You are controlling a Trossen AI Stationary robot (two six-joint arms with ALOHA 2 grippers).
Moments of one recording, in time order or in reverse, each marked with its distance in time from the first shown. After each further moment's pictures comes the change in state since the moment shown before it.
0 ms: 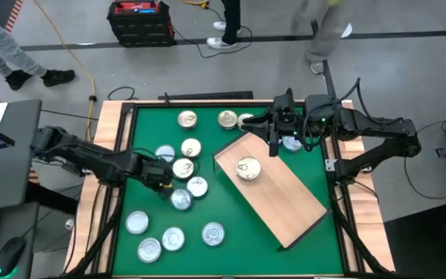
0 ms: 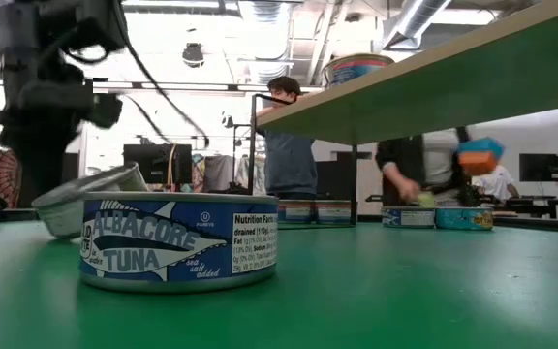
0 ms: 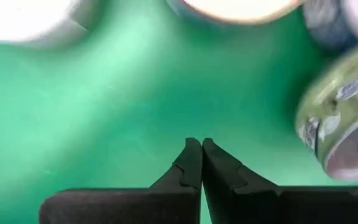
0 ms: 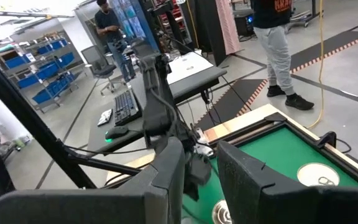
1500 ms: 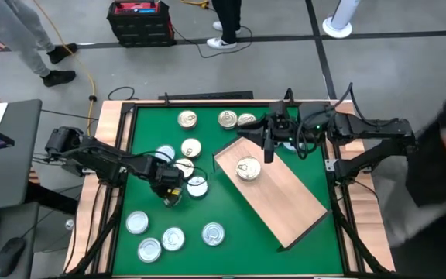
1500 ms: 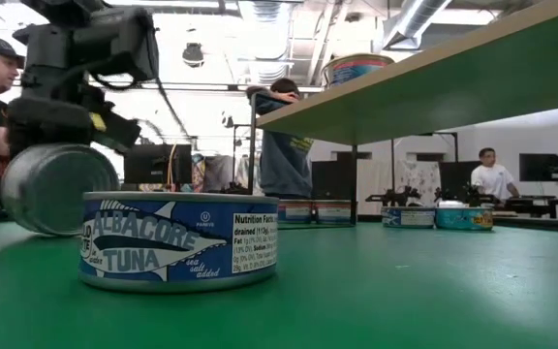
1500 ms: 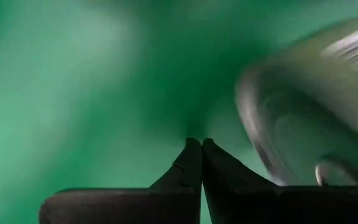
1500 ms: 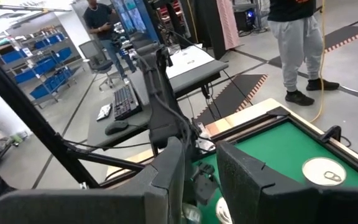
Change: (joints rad) left arm 0.036 0.272 0.058 0.124 0.183 0.212; right arm 0.054 0.033 0.001 0.009 0.046 0.011
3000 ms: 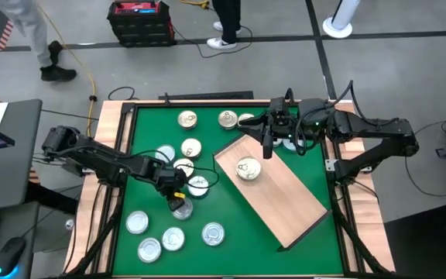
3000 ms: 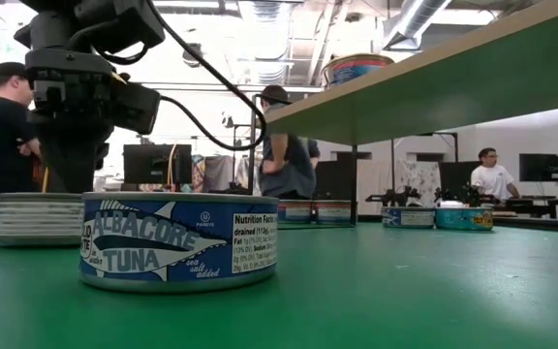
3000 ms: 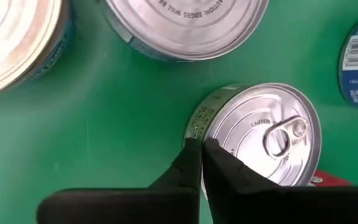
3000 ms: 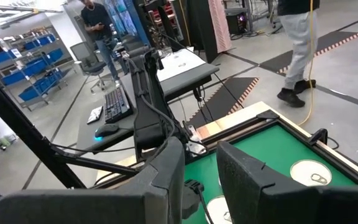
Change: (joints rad) left arm -0.054 -0.020 -0.061 0.210 0.055 -0.005; right arm -0.032 -0.001 -0.001 0.000 0.005 -0.018
